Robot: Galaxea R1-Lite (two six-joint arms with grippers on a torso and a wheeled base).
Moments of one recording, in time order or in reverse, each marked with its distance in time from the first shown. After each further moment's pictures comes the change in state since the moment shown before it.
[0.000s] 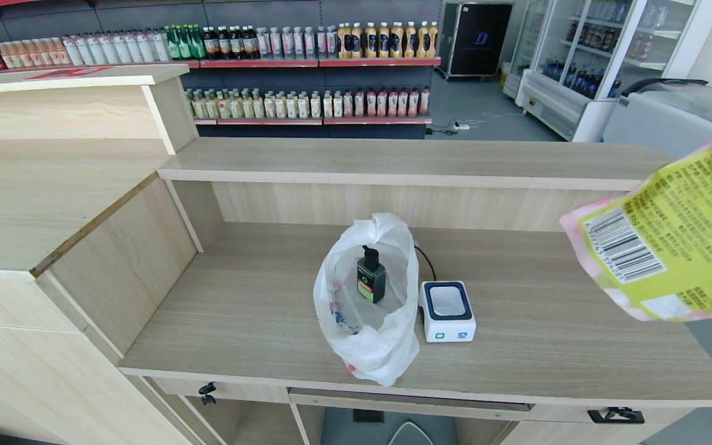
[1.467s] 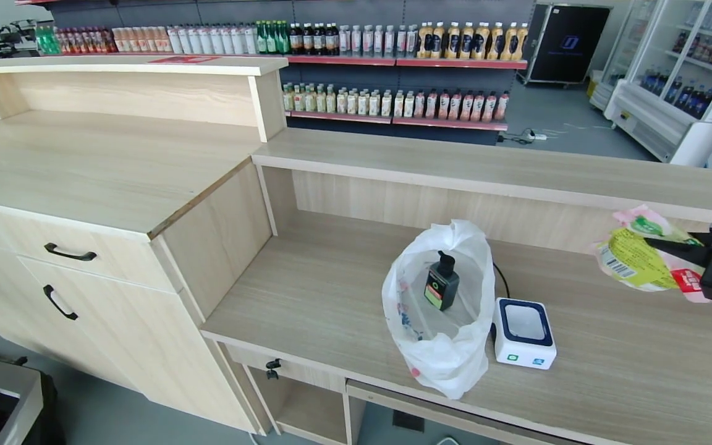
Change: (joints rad) left arm 0.001 0.000 0.000 0.000 0.000 0.000; right arm -0.232 0.553 0.109 -0.418 -0.189 -0.953
